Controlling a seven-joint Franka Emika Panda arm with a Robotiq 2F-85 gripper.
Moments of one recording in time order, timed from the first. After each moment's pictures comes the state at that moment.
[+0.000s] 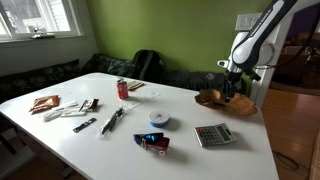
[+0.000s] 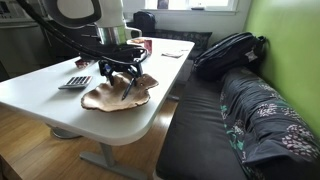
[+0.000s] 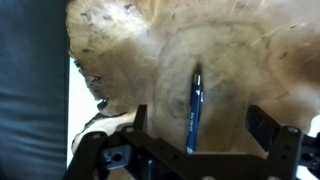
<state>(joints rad) -0.31 0.38 0.10 -2.38 0.07 2.88 -0.94</state>
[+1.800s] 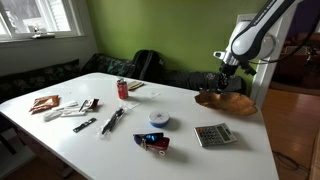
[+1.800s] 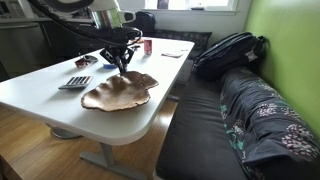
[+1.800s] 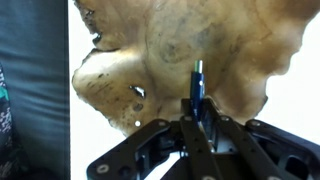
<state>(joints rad) -0.38 0.28 0.24 -2.42 0.09 2.92 -0.90</state>
